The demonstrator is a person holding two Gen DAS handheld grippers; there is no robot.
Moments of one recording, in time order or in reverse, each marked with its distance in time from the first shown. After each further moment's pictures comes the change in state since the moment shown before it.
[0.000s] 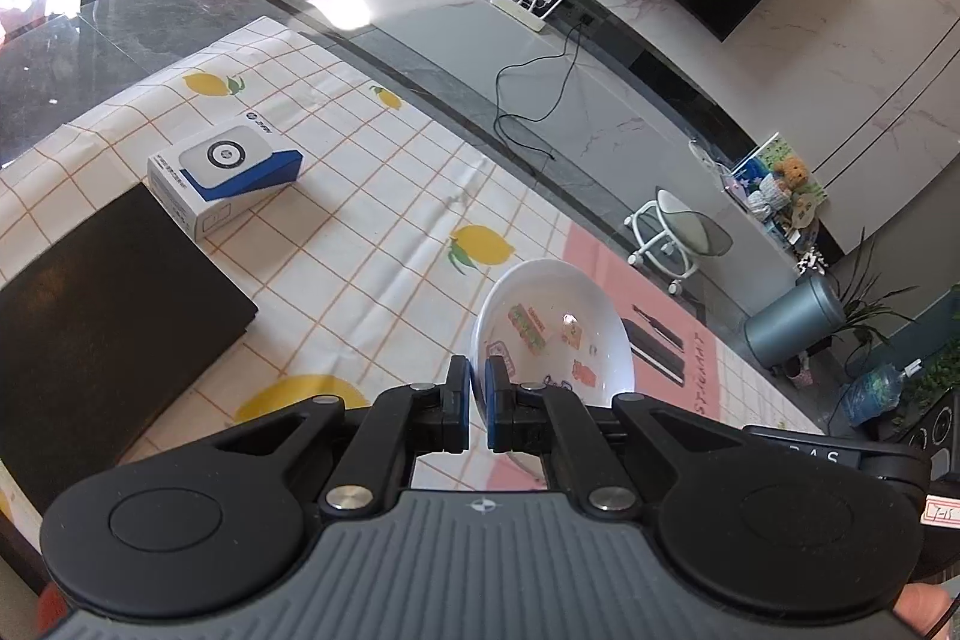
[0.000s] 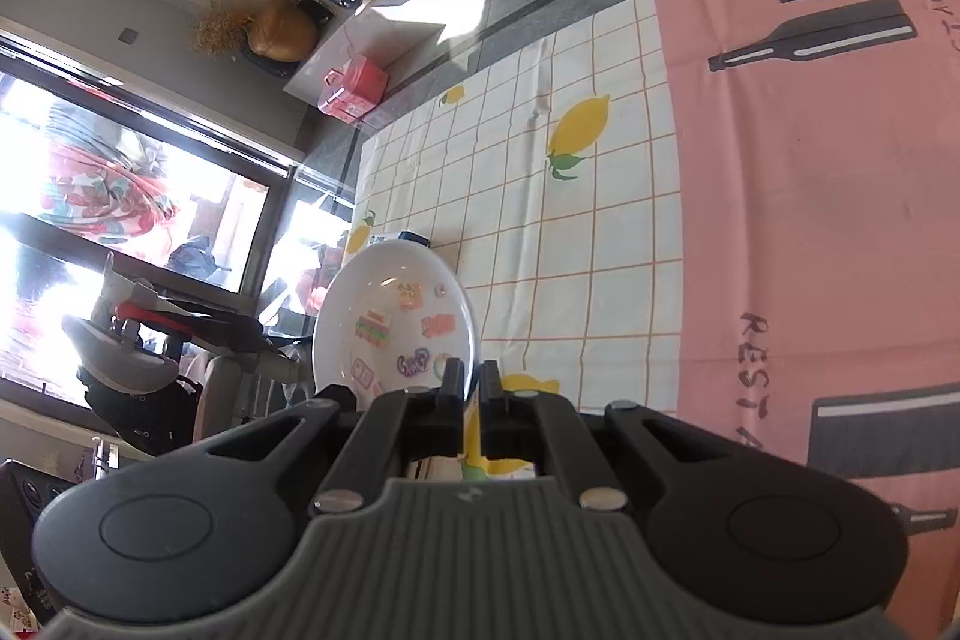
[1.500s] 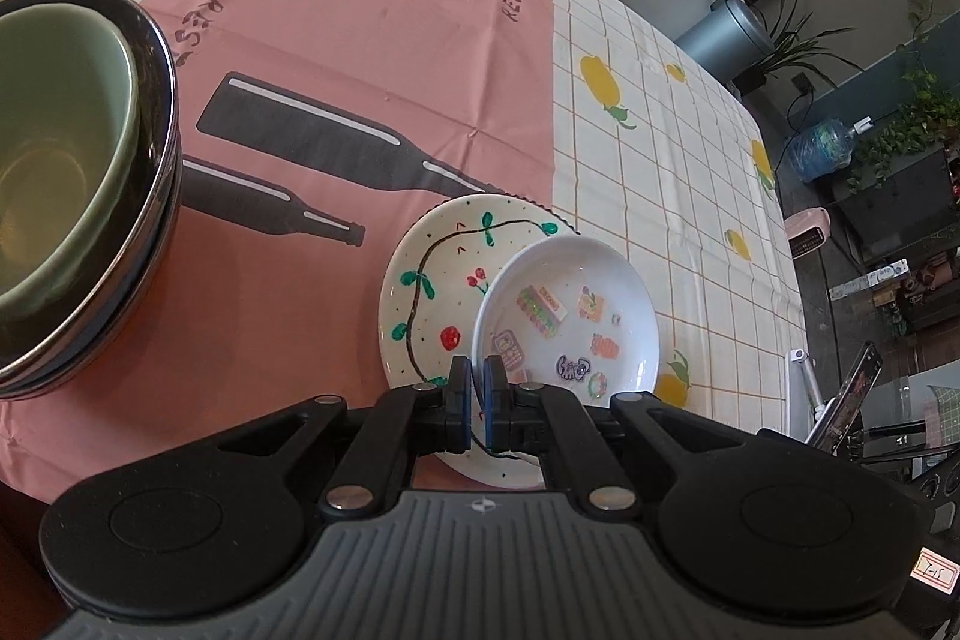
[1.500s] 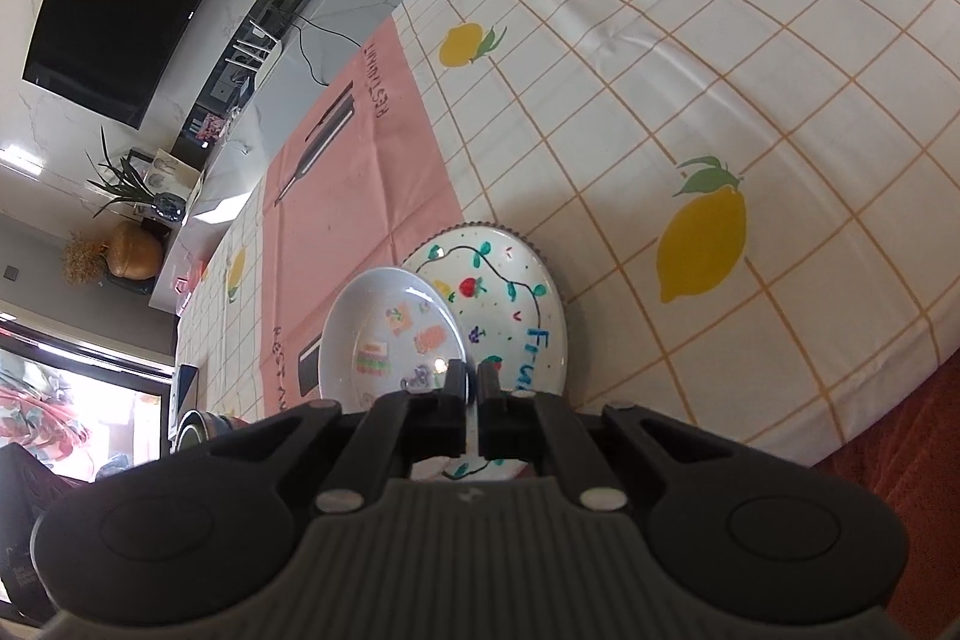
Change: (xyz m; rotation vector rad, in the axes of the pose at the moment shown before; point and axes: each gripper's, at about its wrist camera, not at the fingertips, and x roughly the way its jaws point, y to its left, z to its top) left arm 0.087 -0.151 -0.231 0.185 0.415 -0.093; right arm -0.207 -0.246 -0.162 0.344 -0.326 -0.229
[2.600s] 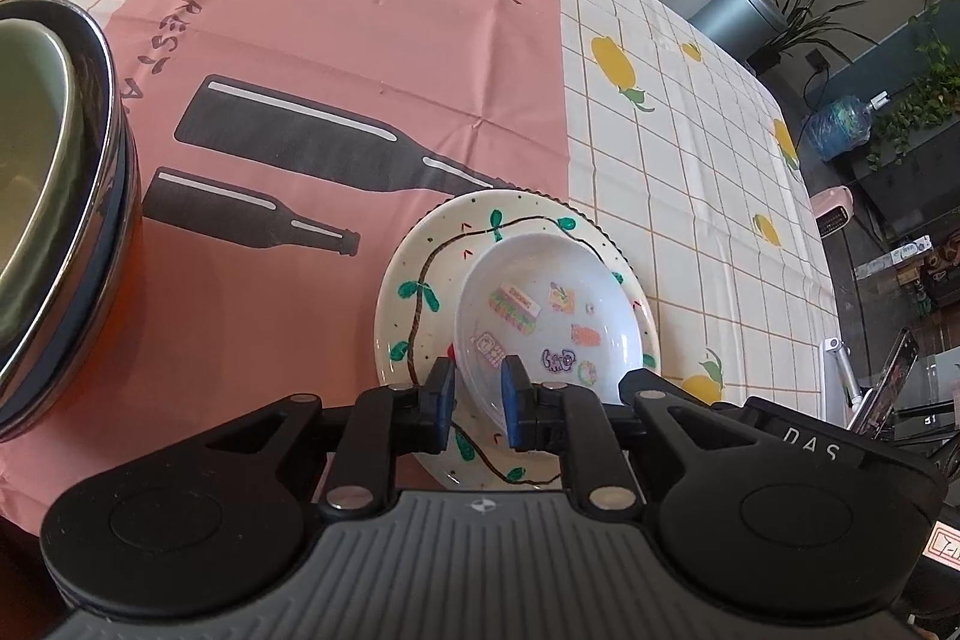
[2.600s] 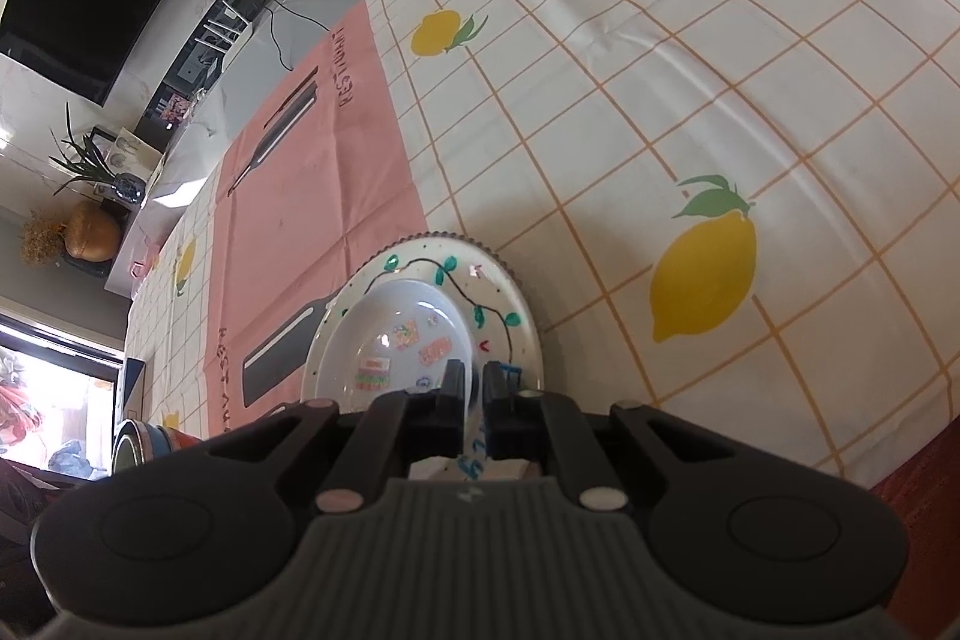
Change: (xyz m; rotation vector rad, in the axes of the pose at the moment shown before) left arm 0.019 -0.008 0.004 0.056 0.003 0.058; right arm 0.020 0.004 0.005 -0.052 -0.002 -0.093
